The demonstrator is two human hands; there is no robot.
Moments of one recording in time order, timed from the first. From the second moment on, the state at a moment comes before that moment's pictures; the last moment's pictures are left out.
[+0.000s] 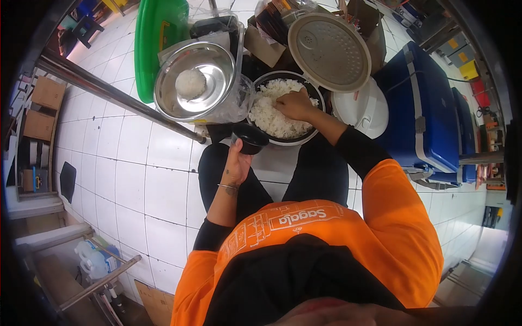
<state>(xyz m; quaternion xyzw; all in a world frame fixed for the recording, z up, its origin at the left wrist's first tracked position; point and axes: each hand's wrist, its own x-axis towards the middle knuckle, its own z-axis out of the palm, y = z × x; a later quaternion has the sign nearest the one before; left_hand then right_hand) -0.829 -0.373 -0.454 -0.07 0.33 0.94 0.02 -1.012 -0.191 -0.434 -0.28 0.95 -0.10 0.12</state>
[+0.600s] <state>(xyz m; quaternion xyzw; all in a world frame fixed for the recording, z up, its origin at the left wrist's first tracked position) -0.829 -0.369 -0.446 -0.11 0.50 0.86 -0.03 -1.037 -0.145 -0.427 -0.24 0.93 -0.21 0.20</state>
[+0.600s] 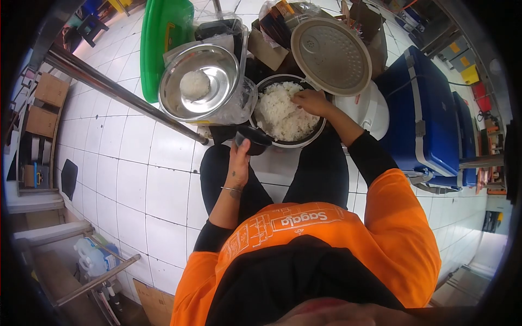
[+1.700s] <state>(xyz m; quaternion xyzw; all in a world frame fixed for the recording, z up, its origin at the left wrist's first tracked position) -0.941 -0.313 -0.383 -0.19 0.49 0.84 0.10 -0.913 -0.125 -0.390 0.00 0.61 -0.71 0.36</state>
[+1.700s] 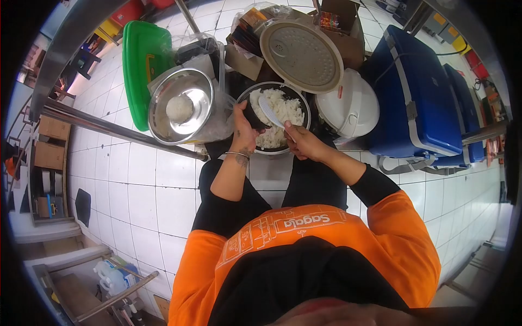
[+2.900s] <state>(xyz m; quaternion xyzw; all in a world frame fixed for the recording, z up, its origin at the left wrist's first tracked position) -0.956 -0.301 -0.456 -0.06 0.96 0.25 0.06 -0.932 -0.125 -0.396 -0.15 0.96 -0.13 0.20</state>
